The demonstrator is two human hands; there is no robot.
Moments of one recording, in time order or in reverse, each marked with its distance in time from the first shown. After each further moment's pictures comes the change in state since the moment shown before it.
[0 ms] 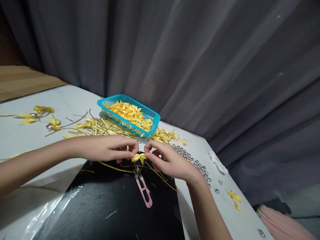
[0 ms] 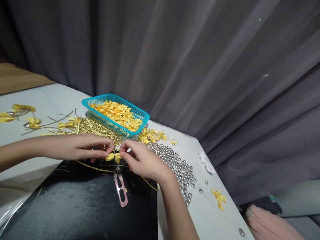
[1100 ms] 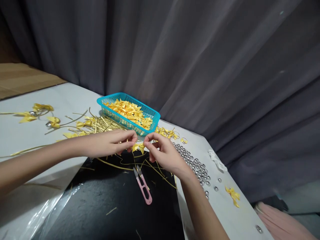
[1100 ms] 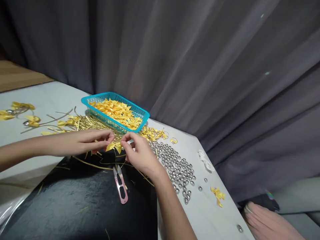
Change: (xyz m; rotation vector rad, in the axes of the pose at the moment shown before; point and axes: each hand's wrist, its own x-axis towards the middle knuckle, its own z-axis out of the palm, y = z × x) left_hand 0.003 -0.003 0.005 0.031 0.209 -0.041; right_hand 0.013 0.008 0.013 0.188 0.232 0.054
